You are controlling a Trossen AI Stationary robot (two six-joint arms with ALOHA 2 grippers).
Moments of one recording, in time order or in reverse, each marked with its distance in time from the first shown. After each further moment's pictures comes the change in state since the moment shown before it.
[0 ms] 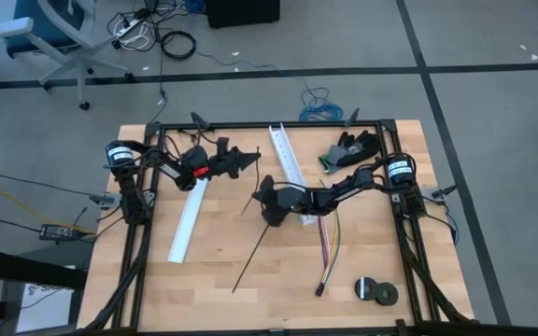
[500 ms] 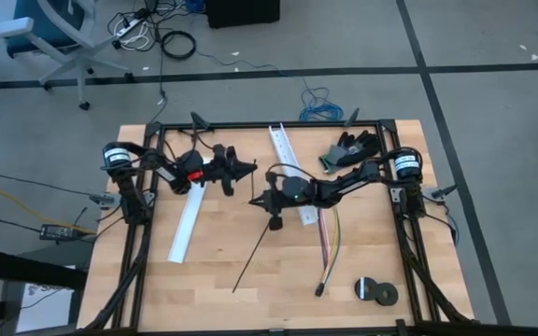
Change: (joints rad) left arm -0.020 -0.035 -0.091 0.005 0.111 0.391; right arm -0.083 -0.079 -0.042 0.039 -0.338 0.781
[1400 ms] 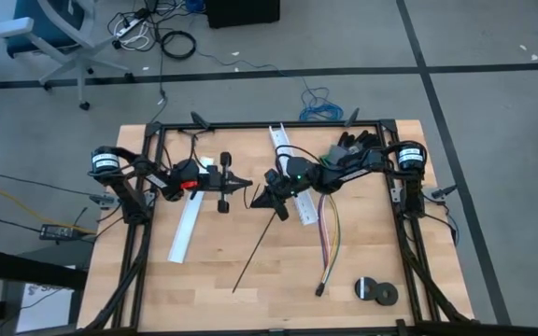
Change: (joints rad) left arm -0.093 -0.098 -0.088 -0.089 0.016 0.744; right arm -0.129 -0.031 0.012 0.055 -0.533 0.730
